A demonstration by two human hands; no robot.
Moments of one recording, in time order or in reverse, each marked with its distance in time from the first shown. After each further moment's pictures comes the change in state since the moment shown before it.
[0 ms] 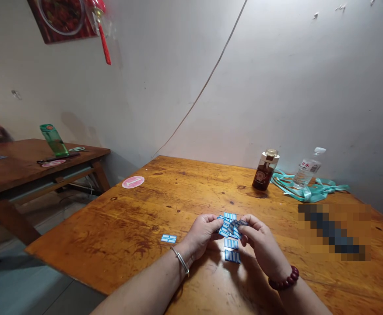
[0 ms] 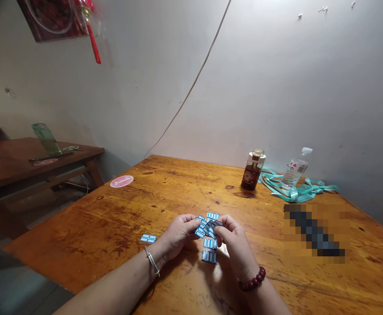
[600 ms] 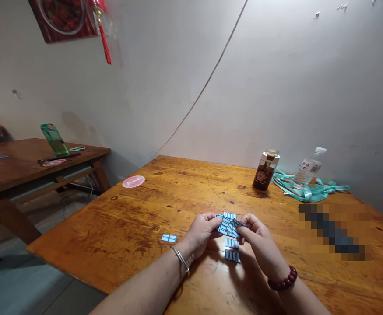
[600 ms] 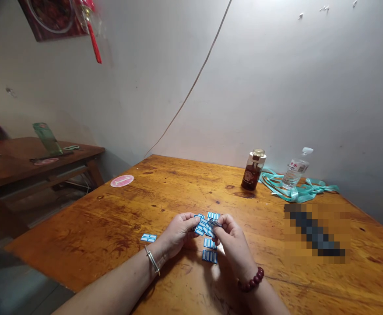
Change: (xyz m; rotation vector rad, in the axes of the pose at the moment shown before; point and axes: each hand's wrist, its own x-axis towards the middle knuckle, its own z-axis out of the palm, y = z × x) left_hand 0.001 -0.001 -0.003 -0.027 0.024 0.004; right_hand 0.000 0.004 0.005 -0.030 -0.005 -0.037
